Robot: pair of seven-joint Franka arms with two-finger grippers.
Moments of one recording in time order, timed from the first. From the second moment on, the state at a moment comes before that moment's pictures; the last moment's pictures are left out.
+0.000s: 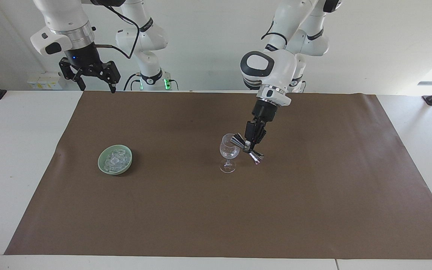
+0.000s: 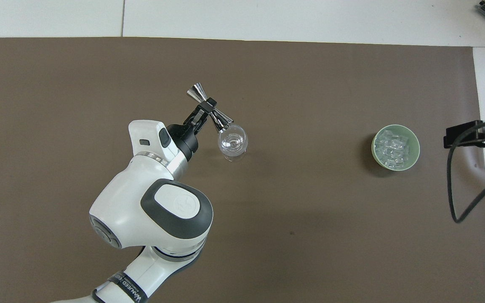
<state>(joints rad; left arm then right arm) -0.42 0.20 -0.33 -1.93 -1.63 3.34 0.26 0.08 -0.04 -0.05 -1.52 -0.06 1.49 0.09</state>
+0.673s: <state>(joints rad) -0.40 0.20 -0.32 -1.93 -1.74 3.34 0.23 0.08 -0.04 -0.05 -1.52 -0.06 1.49 0.09</state>
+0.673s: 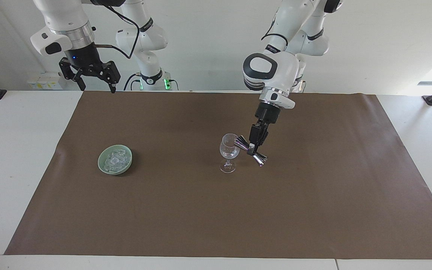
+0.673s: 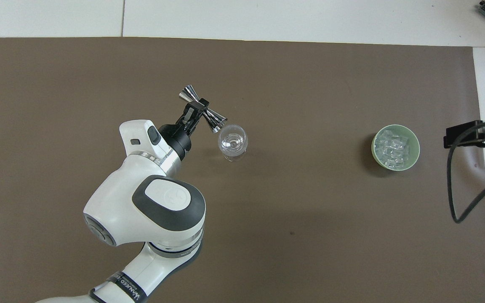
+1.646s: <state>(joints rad) -0.20 0.09 -0.32 -2.02 -1.75 3.07 -0.62 0.08 -0.04 -0.05 -1.52 -0.06 1.49 0.09</state>
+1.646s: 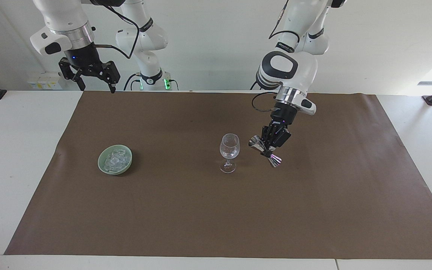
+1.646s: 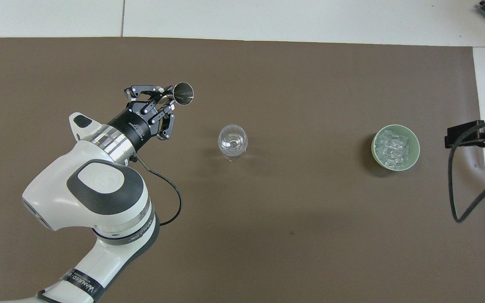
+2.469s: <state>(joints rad) 0.24 -0.05 -0.30 -2.30 -1.75 2.47 -0.89 0.03 -0.12 -0.07 -1.78 -0.06 1.76 0.09</state>
